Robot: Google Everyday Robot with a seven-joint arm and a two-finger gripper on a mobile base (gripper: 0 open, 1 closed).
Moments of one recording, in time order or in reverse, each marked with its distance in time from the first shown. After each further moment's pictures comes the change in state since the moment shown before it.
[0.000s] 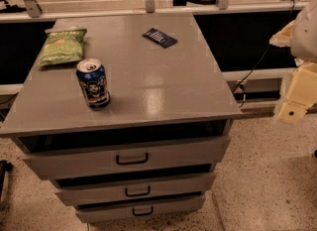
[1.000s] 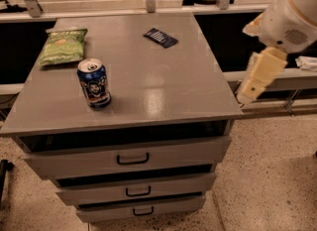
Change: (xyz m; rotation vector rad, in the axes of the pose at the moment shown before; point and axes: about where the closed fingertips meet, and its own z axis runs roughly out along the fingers) arm -0.042 -0.055 0.037 0.019 -0.155 0.001
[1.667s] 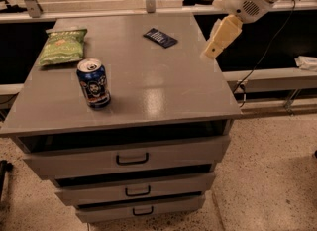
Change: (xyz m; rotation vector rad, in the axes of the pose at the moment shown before) arm -0.073 -0.096 0.041 0.035 -0.229 0.005
